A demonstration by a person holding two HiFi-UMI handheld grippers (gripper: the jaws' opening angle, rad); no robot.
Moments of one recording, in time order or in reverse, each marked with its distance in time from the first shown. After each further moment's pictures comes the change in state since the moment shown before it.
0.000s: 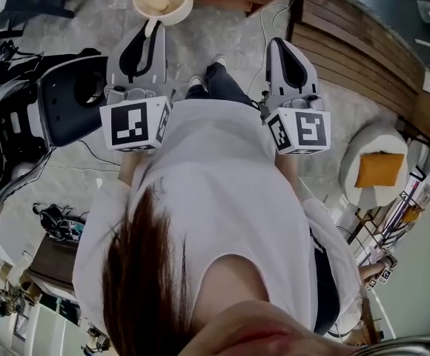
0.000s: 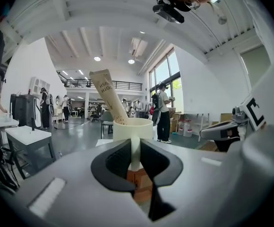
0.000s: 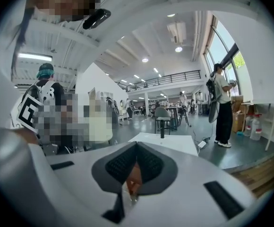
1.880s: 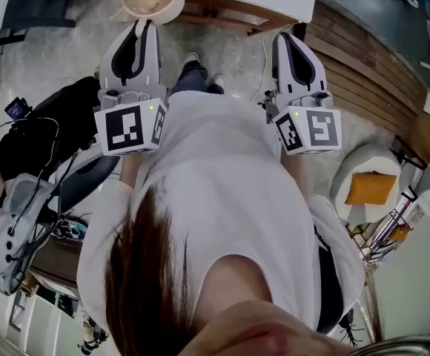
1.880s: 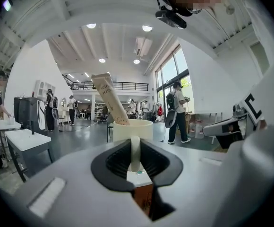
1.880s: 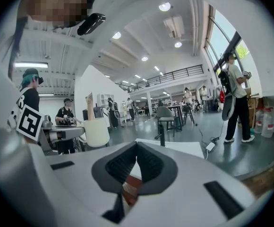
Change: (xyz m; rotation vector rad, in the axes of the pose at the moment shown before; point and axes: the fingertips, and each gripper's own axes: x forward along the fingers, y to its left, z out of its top) left arm 0.128 0.050 0.028 -0.004 -0.014 0.114; right arm 0.130 -0.082 0.047 0.033 0.003 0.080
